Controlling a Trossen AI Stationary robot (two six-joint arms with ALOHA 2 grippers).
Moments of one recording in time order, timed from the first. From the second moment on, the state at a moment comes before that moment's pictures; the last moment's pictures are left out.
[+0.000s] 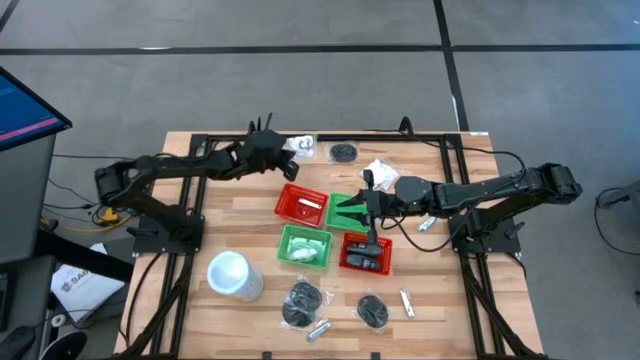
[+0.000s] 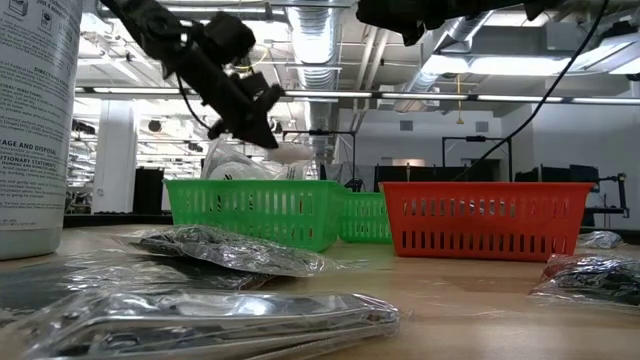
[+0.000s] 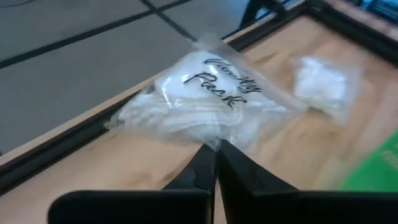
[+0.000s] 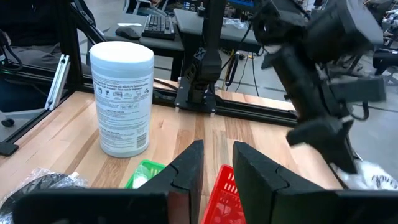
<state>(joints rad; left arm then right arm) 0.47 1.42 0.82 0.02 -0.22 -0.29 0.08 1.27 0.81 0.26 0.08 -0.16</state>
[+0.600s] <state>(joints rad) 0.21 1.31 0.82 -0.08 -0.27 -0.27 0.08 1.27 0.81 0.27 0.08 -0.16</state>
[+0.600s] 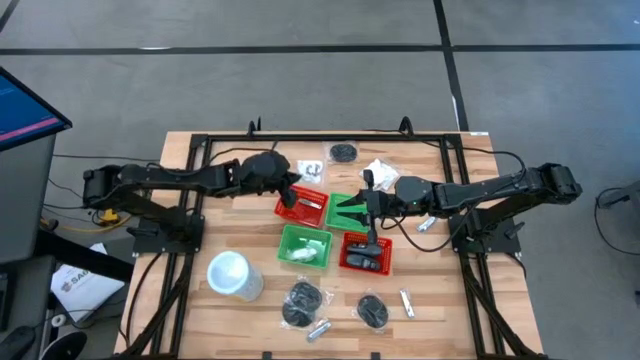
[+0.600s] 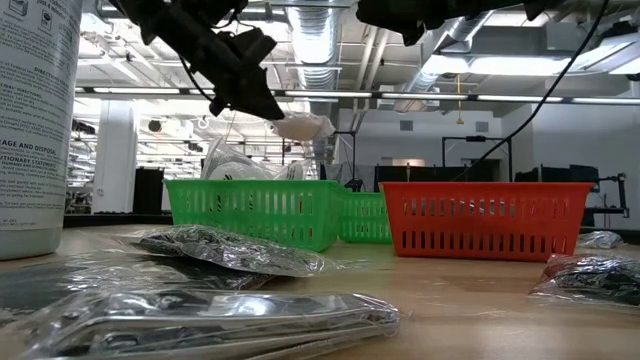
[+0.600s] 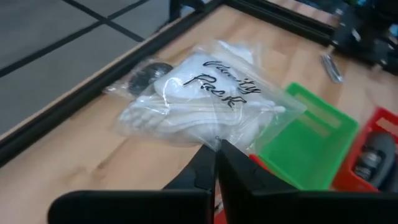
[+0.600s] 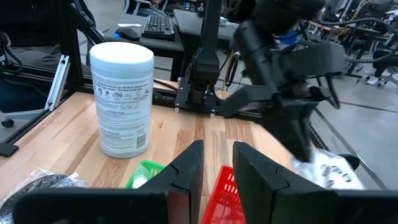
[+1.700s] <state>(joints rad) -0.28 1.31 0.82 -0.20 -0.28 -0.64 0.08 1.27 0.81 0.27 0.08 -0.14</state>
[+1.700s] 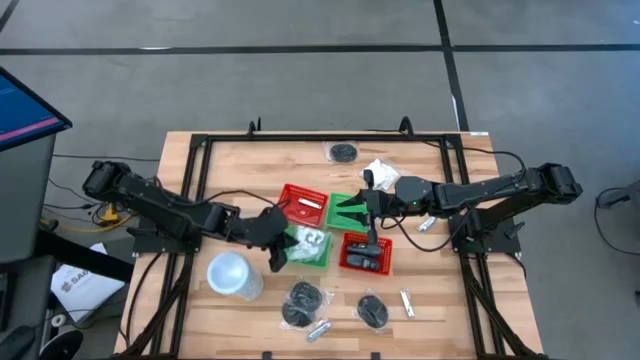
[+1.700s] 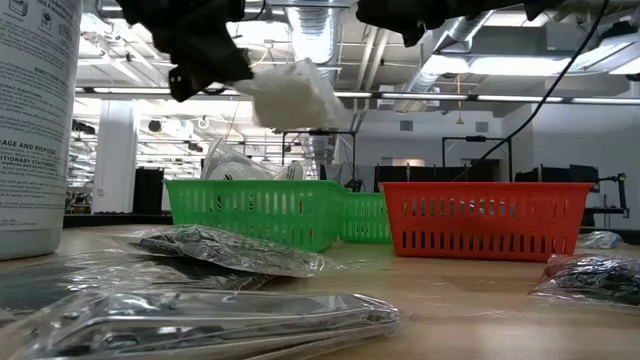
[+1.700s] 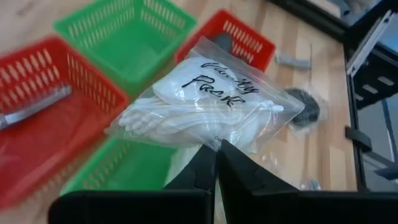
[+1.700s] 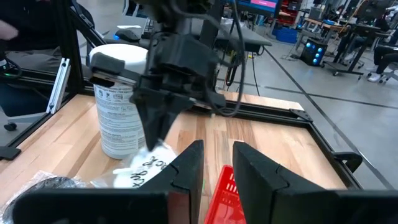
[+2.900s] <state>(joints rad) -0.35 1.31 0.82 -0.30 -0.24 -0.86 0.08 1.27 0.81 0.26 0.08 -0.13</state>
